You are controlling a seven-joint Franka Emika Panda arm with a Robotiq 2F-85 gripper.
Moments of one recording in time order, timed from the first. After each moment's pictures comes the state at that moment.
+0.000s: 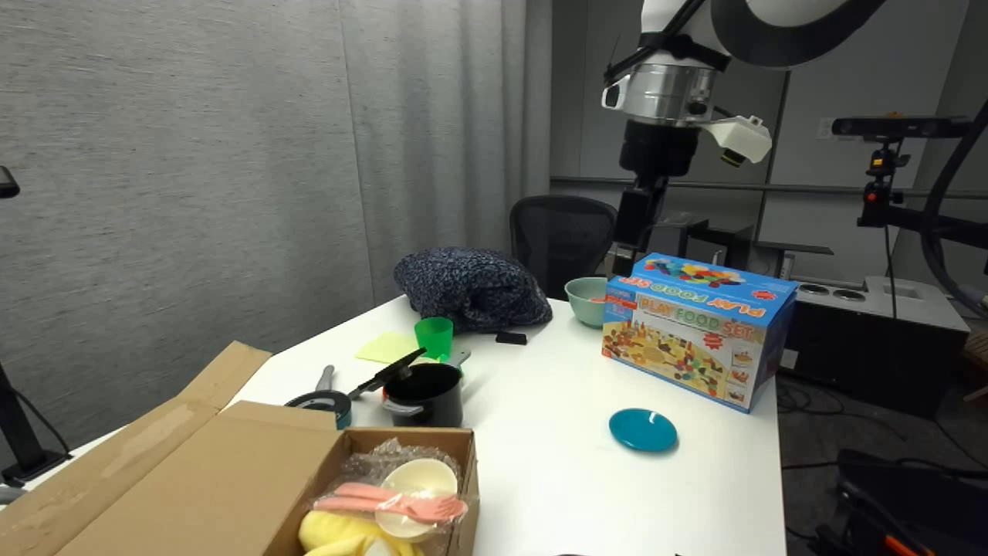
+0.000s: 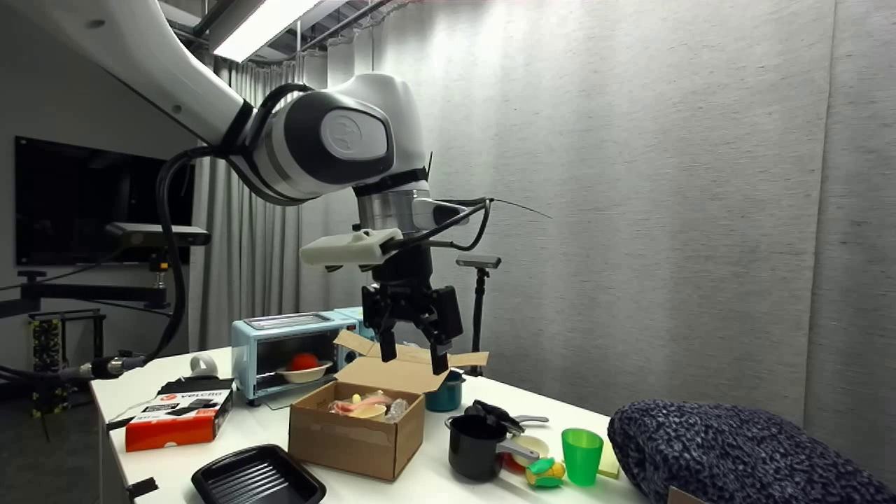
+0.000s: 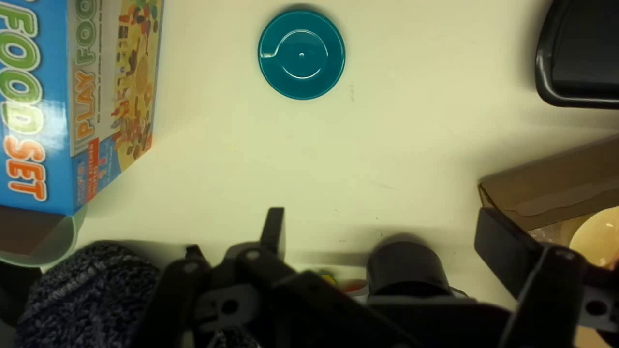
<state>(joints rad) -0.01 -0.29 -0.07 -2.34 -0.09 2.21 -0.09</state>
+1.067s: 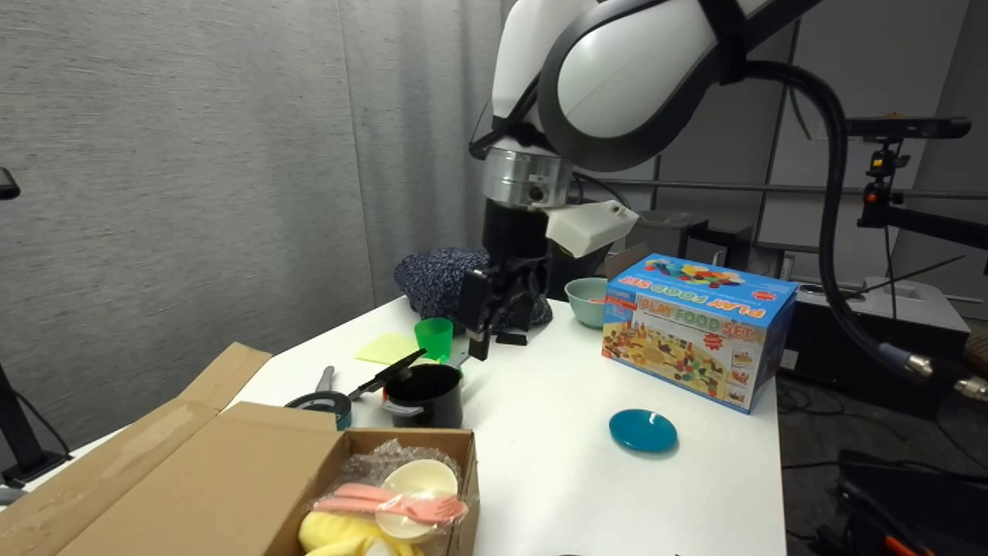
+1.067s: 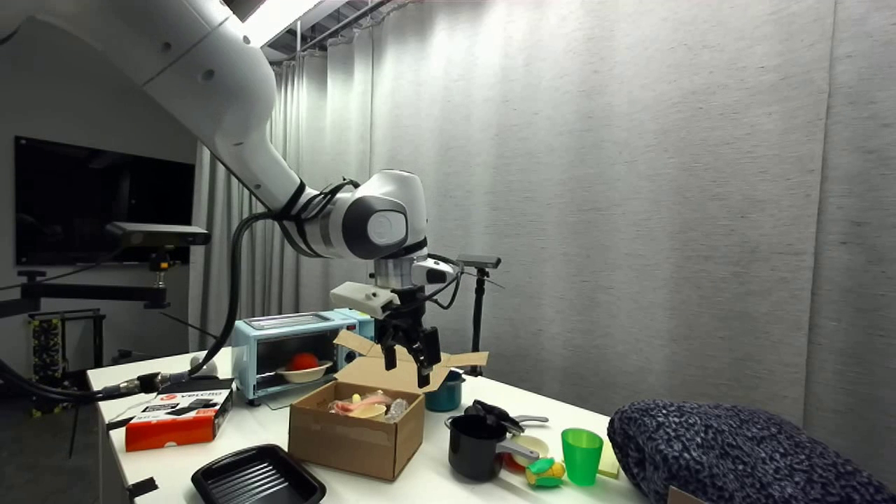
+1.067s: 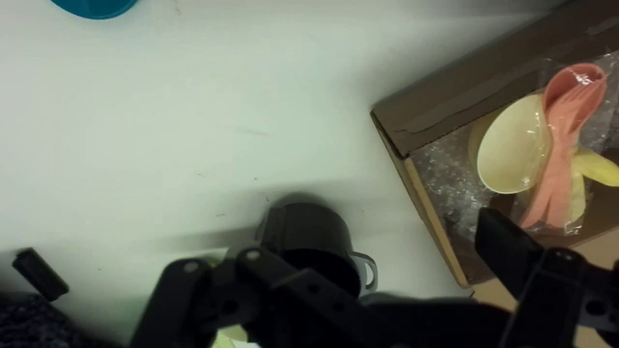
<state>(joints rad) 0.06 0.12 0.08 -2.07 0.01 2.35 0.16</state>
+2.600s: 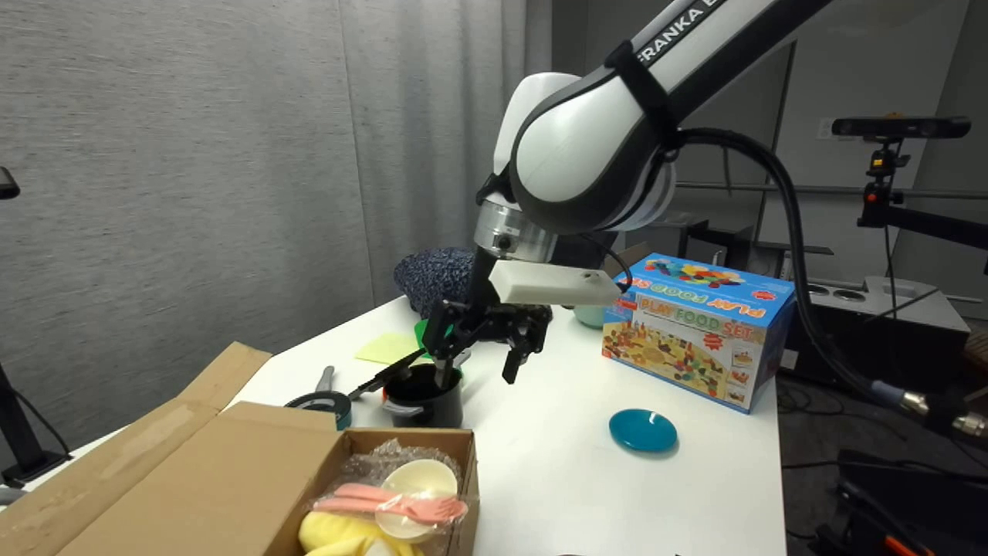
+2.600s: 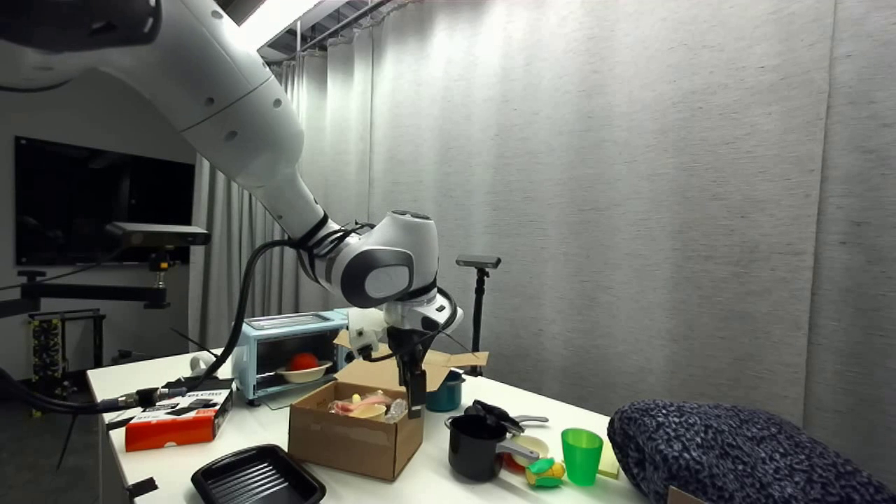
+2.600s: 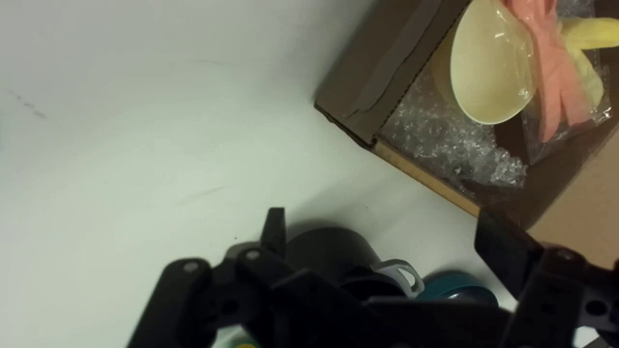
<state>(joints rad) 0.08 0.24 0.05 -2.09 0.27 2.55 0.43</state>
